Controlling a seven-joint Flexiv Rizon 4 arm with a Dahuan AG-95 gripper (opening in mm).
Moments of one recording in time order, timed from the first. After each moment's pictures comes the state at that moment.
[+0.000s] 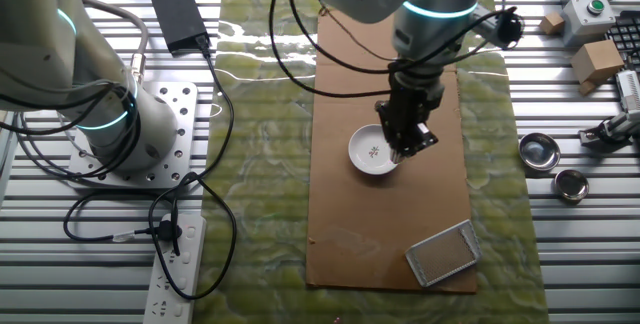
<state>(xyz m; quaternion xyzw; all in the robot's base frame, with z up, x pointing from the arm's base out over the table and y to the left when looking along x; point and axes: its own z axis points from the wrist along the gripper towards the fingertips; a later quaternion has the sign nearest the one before) 0.490 -0.066 0.050 0.27 -0.94 0.17 0.07</state>
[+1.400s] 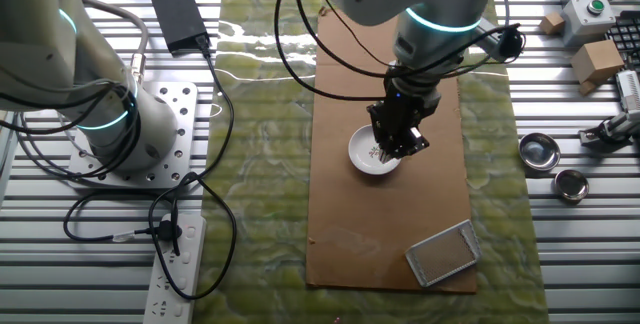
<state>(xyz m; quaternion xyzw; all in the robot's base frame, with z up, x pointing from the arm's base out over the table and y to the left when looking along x) 0.479 -0.063 0.043 0.29 -0.94 0.13 0.10</state>
